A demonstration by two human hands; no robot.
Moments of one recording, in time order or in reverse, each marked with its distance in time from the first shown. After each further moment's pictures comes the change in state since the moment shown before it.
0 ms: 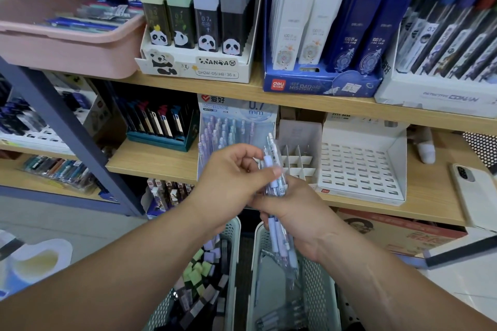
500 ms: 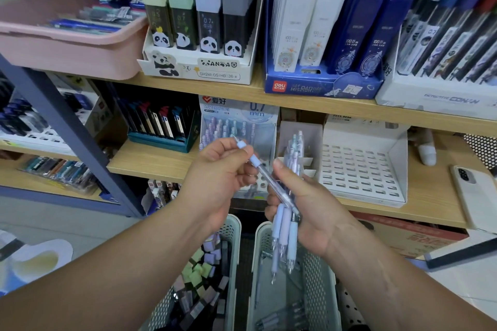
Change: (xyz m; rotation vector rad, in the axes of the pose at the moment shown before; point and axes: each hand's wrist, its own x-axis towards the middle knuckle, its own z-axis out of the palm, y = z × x) left_hand 0.005 0.001 -0.009 -0.407 0.089 -0.088; right_hand 0.006 -0.004 -0.012 0.407 0.078 0.211
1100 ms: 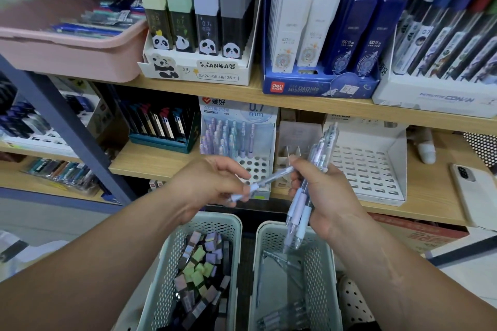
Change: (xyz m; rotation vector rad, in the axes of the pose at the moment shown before) left_hand 0.013 0.010 -0.034 0.524 -0.203 -0.235; right_hand 0.008 -0.010 -0.011 0.012 0.282 -0.258
